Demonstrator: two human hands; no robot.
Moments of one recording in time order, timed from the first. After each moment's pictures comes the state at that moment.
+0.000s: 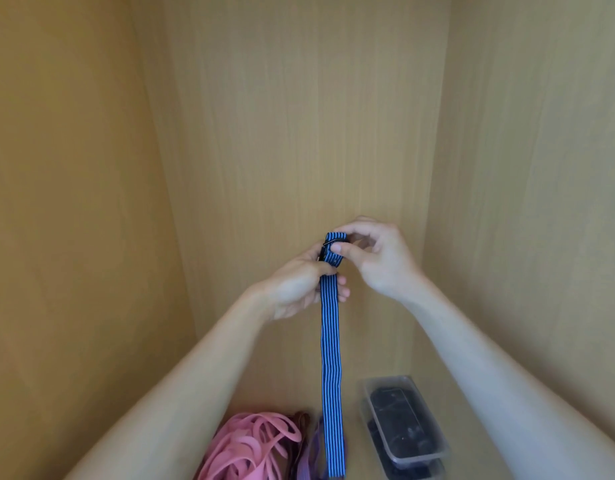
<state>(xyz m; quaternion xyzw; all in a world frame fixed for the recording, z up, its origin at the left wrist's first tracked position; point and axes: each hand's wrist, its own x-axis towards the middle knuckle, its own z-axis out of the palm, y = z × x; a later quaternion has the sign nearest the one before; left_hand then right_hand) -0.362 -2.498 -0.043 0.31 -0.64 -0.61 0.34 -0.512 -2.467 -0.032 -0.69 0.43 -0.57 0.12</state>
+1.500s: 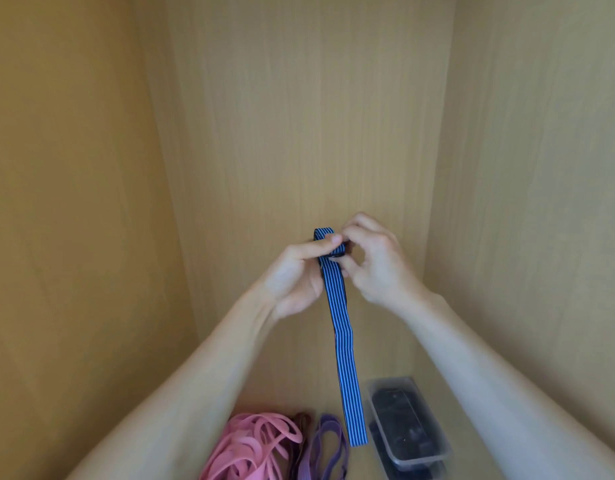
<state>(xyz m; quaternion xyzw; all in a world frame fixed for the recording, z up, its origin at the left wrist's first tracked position) -0.357 -2.497 -0.035 0.13 -0.55 -0.73 0.39 -0.514 -2.478 -0.046 -0.75 0.42 -0.50 -0.12</state>
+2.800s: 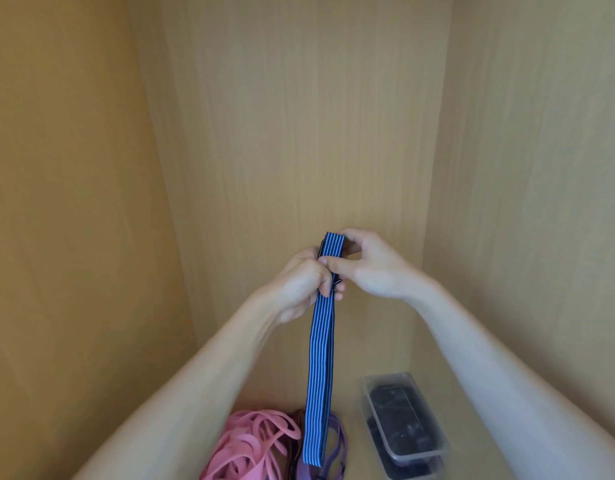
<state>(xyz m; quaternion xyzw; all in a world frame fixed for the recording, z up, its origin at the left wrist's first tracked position) -0.366 -2.483 -0.041 0.31 -0.63 -0.61 0.37 -0.505 -2.452 -0.028 -0.71 0.50 -0.45 0.22</state>
